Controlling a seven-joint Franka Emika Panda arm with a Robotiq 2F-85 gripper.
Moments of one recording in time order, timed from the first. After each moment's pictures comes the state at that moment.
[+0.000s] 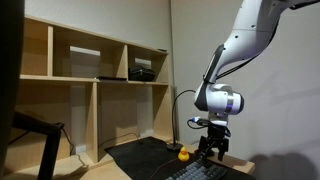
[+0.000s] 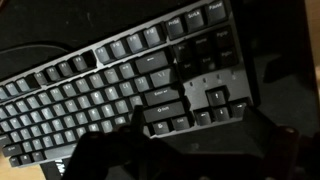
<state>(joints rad) -0.16 0.36 -0.13 -2.28 0.52 2.66 2.61</state>
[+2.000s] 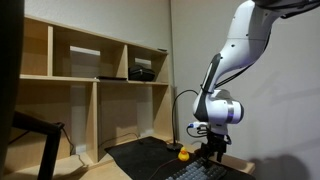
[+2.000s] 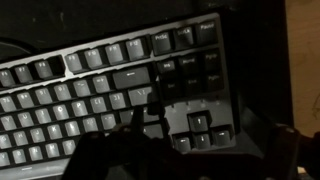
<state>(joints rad) -0.13 0.43 -0.13 -2.28 0.46 2.86 2.54</state>
